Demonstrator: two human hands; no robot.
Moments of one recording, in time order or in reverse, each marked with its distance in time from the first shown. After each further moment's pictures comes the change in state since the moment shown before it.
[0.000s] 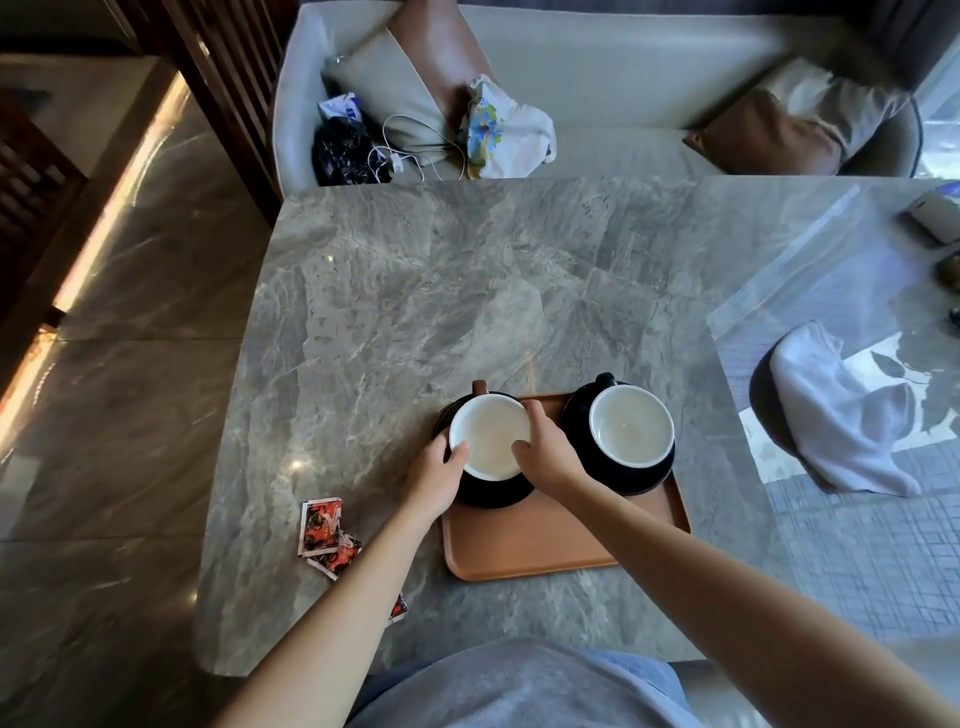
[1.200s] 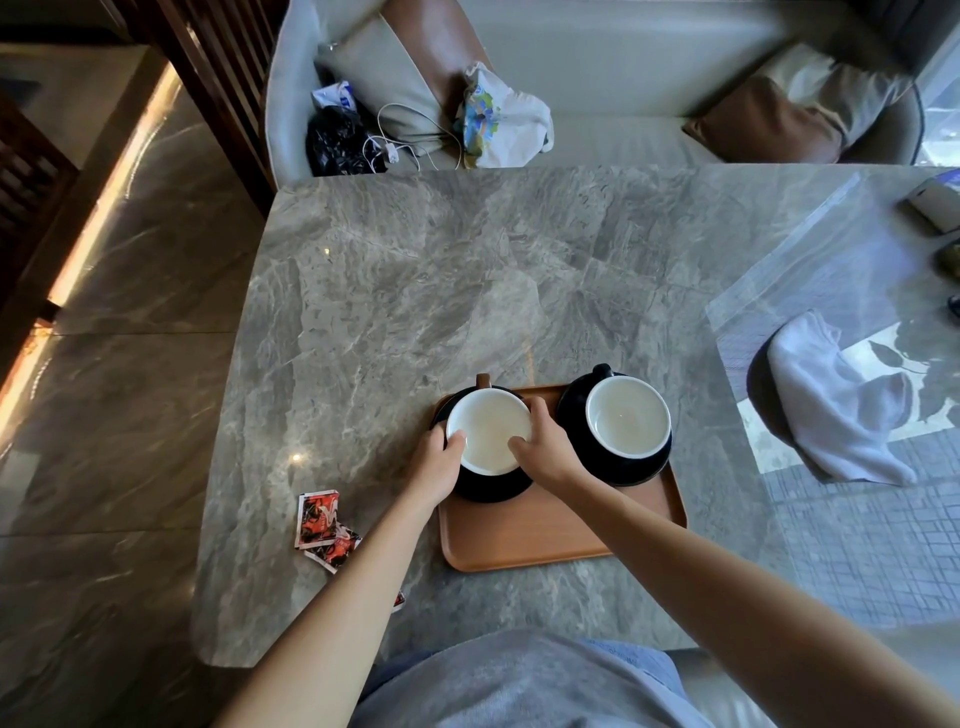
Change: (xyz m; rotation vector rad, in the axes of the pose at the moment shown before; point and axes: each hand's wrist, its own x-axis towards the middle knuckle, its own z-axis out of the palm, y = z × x) left_hand 0.006 0.002 0.005 -0.043 -0.010 -0.066; right_hand -0.005 0.006 0.000 0.160 -0.003 0.039
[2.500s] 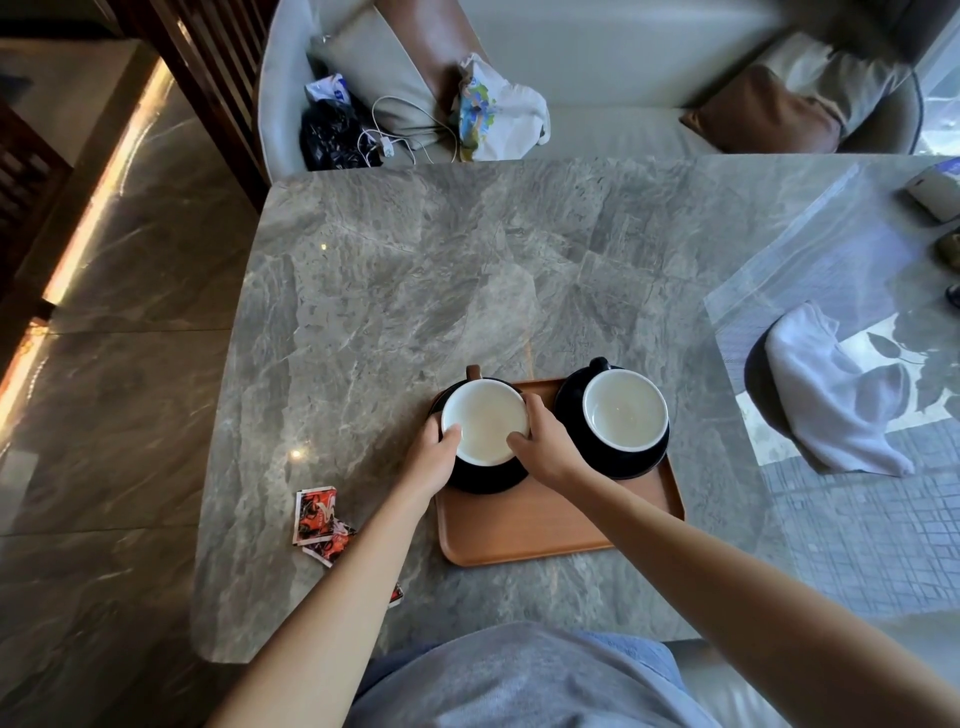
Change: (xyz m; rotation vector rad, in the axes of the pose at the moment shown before) left_hand -0.006 0.009 -0.002 -0.066 -0.010 -0.007; right_hand -0.006 -0.003 -0.006 -0.047 -0.019 -0.054
